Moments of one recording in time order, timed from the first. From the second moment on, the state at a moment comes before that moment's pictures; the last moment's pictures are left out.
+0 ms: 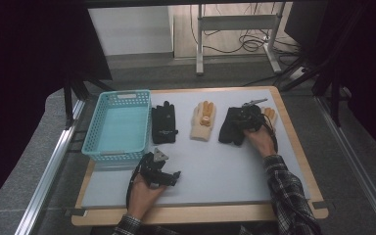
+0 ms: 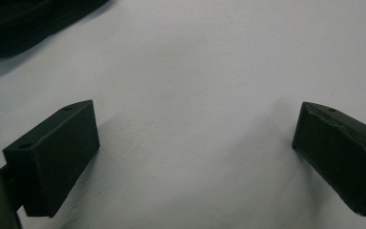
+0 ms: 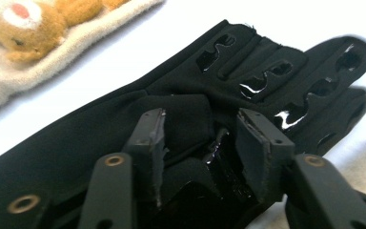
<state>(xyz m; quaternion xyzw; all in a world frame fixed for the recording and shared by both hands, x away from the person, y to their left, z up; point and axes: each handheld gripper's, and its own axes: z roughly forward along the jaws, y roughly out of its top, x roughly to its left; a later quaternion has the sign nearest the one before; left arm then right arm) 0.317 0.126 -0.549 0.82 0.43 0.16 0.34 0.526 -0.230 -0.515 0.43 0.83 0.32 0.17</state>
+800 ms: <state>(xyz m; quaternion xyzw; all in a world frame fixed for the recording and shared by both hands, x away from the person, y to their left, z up) 0.317 0.126 -0.549 0.82 0.43 0.16 0.34 0.495 -0.232 -0.473 0.40 0.82 0.38 0.13</state>
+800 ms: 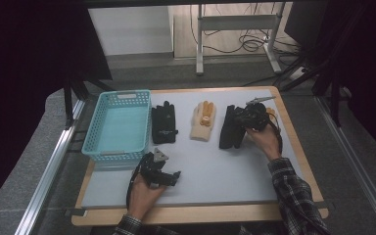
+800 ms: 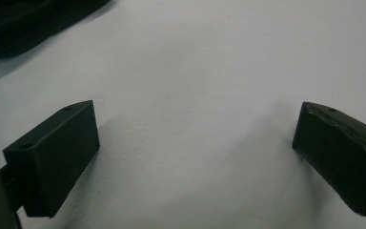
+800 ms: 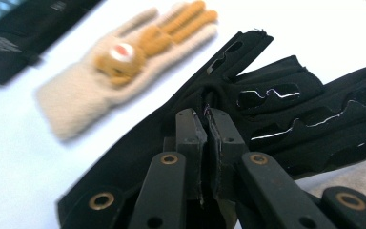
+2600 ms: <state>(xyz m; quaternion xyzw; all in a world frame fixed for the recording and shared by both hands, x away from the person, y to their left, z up) 0.317 0.126 -0.549 0.82 0.43 0.16 0.34 0.402 -0.170 -0.488 0.31 0.85 0.40 0.10</state>
